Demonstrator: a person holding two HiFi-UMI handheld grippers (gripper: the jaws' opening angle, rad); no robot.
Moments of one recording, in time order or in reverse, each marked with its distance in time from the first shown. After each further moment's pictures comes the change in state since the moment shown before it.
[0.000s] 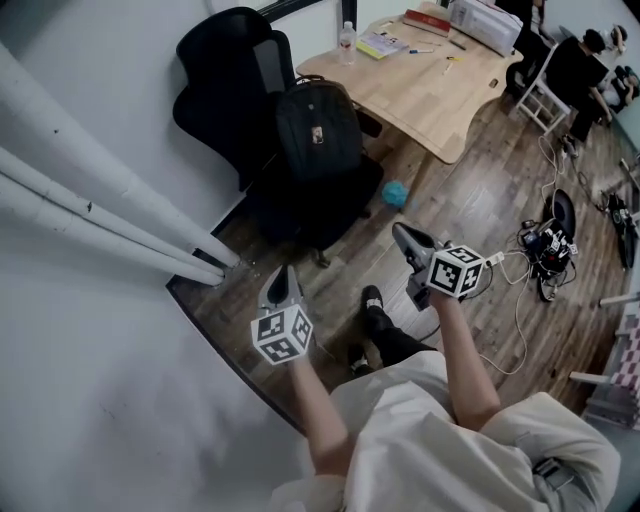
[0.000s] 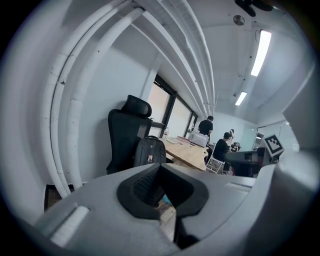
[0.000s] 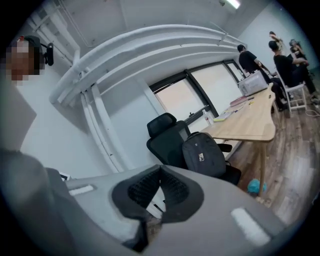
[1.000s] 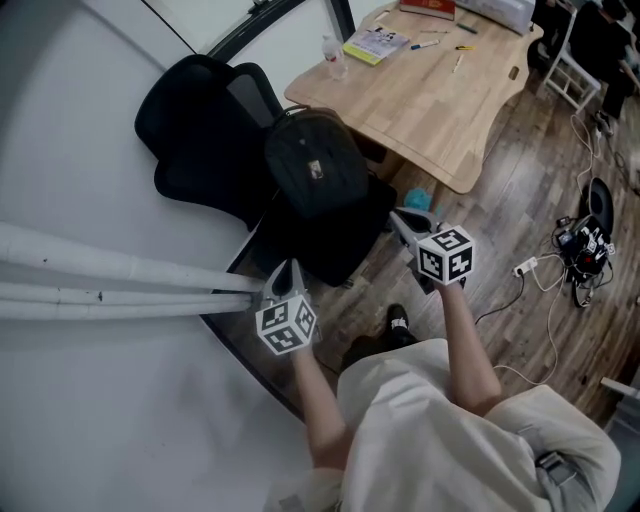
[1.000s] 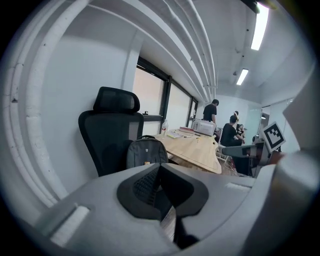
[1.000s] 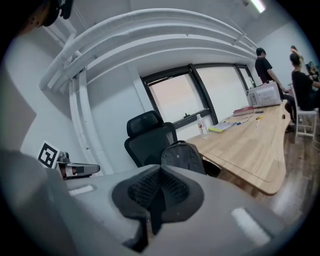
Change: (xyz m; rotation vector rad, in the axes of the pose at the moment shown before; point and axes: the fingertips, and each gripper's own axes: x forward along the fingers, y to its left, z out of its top) left arm 0.226 -0.062 0.073 0.148 0.101 0.054; right arm 0.119 -0.178 0.122 -0.177 0.093 -0.050
